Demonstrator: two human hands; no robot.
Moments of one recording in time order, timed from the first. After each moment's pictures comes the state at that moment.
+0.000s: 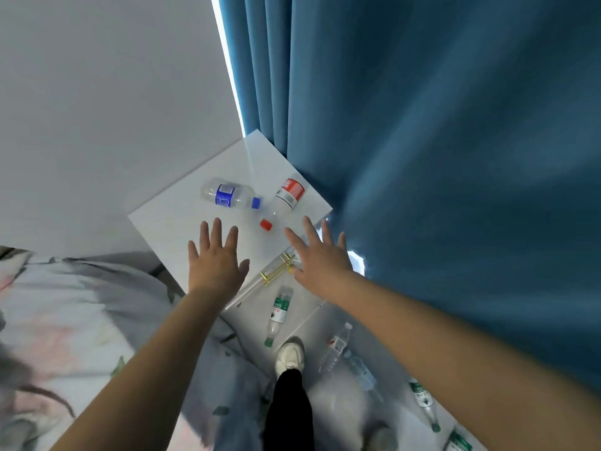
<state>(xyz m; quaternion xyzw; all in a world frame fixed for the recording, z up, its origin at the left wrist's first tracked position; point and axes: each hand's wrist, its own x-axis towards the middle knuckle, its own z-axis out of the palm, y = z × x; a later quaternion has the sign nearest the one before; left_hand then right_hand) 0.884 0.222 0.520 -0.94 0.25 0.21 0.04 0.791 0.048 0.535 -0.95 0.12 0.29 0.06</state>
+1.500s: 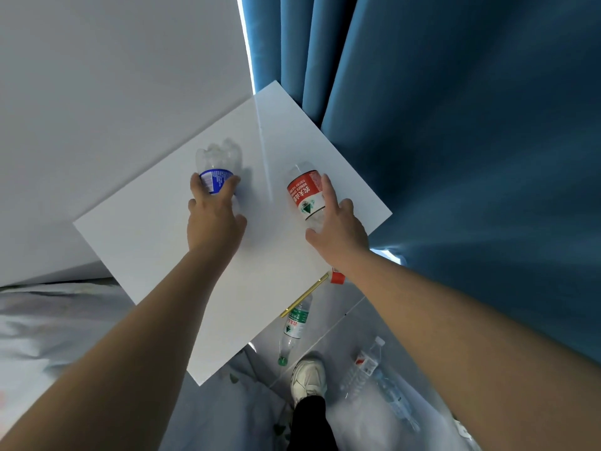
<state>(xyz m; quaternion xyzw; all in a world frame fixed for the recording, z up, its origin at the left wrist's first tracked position) 1.043 0.170 0.339 -0.96 0.14 0.17 -0.15 0.936 0.012 0.342 -0.88 0.34 0.18 0.28</state>
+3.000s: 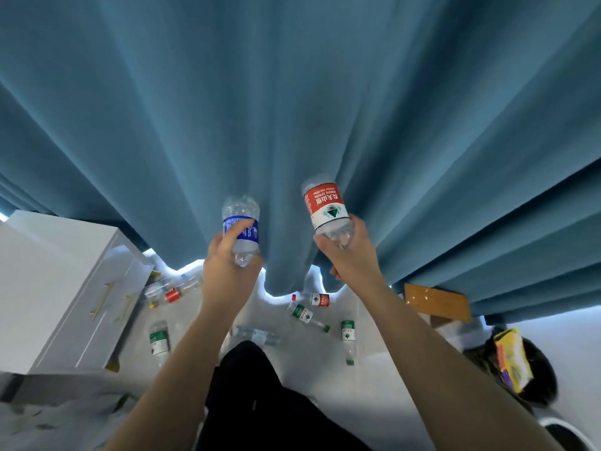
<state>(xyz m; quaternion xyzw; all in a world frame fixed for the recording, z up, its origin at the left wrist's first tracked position) 0.372 0.110 0.724 -0.74 0.40 0.25 -0.47 0.196 0.027 0.737 -0.55 0.63 -0.28 0.48</state>
